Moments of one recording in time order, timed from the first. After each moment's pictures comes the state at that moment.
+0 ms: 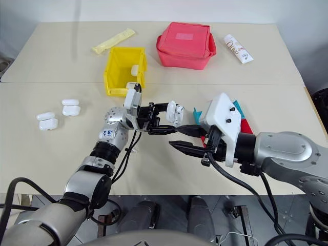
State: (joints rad) left arm -0.81 0.09 -0.02 0.76 -0.45 -0.21 -1.50; right arm -0.36 -0.93 -0.17 -0.85 1.30 1.03 0.35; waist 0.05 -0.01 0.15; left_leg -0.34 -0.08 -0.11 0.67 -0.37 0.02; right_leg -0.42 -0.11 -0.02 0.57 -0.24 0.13
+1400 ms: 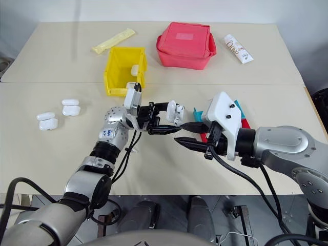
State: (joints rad) left arm -0.81 0.09 -0.02 0.75 -0.45 -0.21 -1.50; right arm -0.37 -0.94 -0.12 -0.78 1.12 1.00 0.49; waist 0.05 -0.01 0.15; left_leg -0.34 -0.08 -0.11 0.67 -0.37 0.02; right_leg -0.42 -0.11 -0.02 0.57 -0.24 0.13
